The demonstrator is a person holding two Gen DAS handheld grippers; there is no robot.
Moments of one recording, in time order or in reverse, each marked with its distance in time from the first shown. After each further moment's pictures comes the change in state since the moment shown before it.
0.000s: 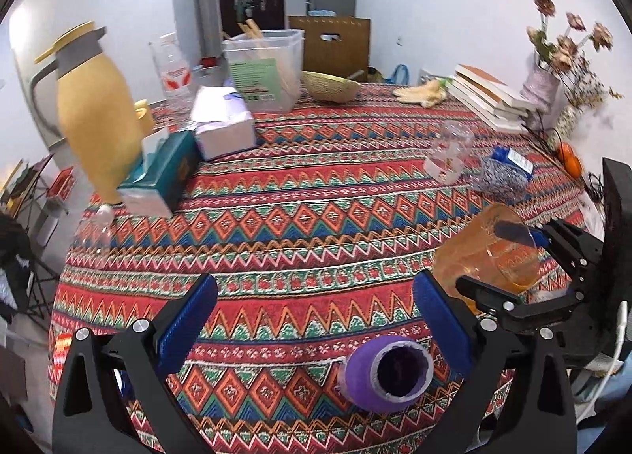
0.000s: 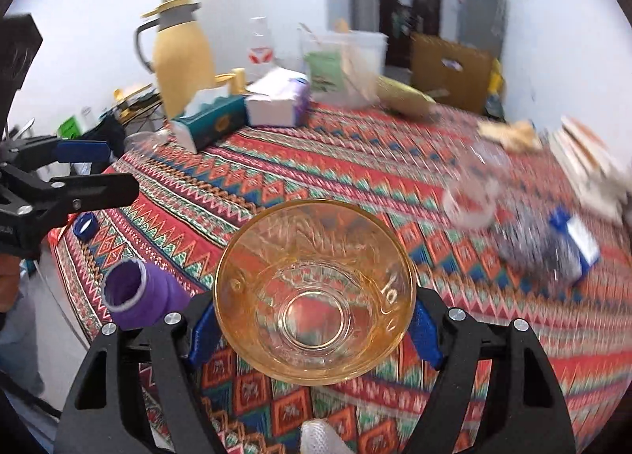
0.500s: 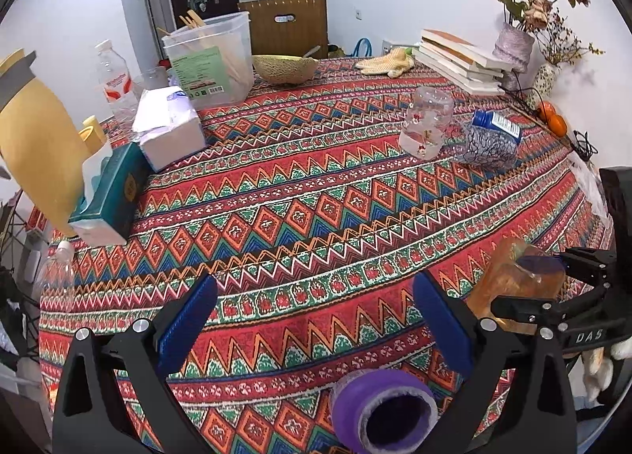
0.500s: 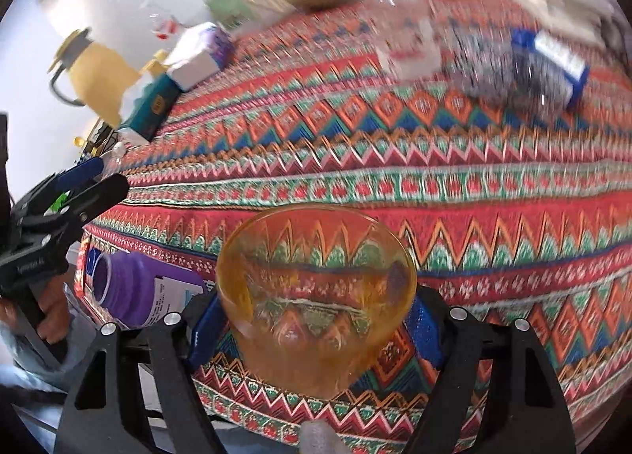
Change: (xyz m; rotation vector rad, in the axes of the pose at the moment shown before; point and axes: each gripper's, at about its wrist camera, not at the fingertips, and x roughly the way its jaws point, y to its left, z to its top) left arm 0.046 -0.025 0.016 0.151 0.066 -0.089; right arm -0.009 -0.050 -0.043 0.448 0.253 0.019
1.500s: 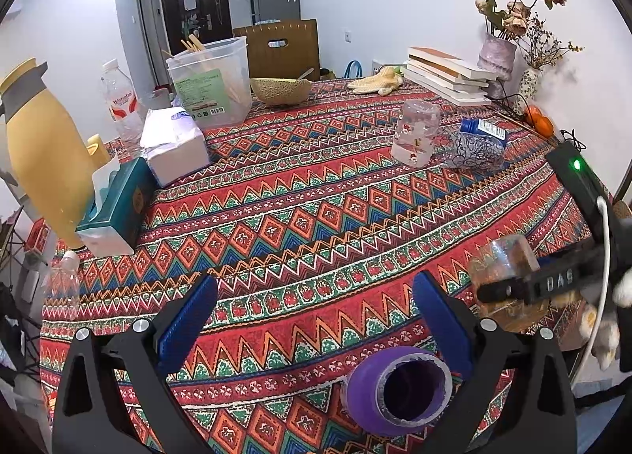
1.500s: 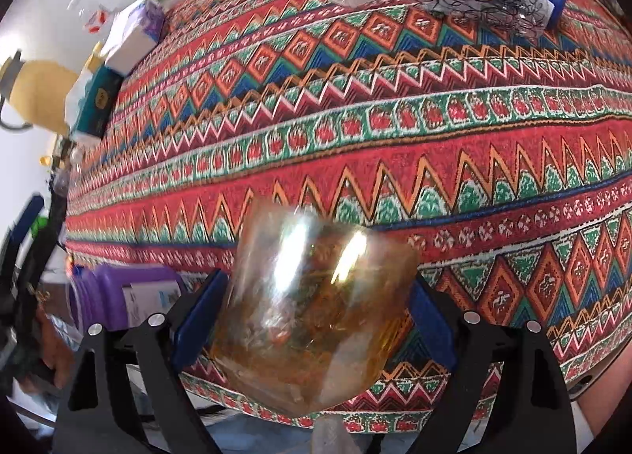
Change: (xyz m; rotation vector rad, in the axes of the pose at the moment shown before) left arm -0.013 0.004 -0.021 0.048 -0.098 -0.011; right arm 0.031 -0.024 0.011 0.266 0.261 -0.058
